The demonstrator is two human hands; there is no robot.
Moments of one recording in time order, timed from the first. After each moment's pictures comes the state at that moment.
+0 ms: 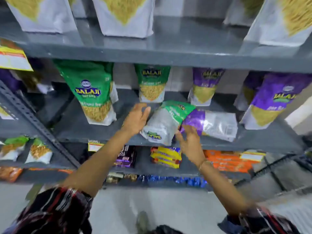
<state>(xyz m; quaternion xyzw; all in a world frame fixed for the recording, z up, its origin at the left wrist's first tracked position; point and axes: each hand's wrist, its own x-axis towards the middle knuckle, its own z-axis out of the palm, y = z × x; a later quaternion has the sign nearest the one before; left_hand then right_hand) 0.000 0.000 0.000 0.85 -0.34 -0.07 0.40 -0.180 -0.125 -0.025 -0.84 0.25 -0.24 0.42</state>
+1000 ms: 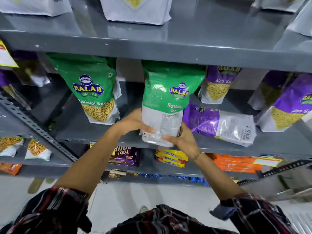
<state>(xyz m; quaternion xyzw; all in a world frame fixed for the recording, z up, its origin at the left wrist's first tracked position) 0.079 0.013 -0.043 0.68 -0.37 -0.39 0.51 -0.106 -0.130 -0.054 -0.71 0.25 -0.12 0.65</state>
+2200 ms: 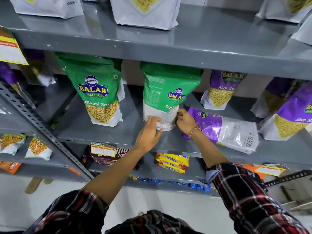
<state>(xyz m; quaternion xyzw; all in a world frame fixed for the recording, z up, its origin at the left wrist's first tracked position) 0.023 -0.017 -0.099 0.83 -0.39 -0.01 0.40 -0.030 -0.185 -0.051 -0.81 0.28 -0.07 0.50</state>
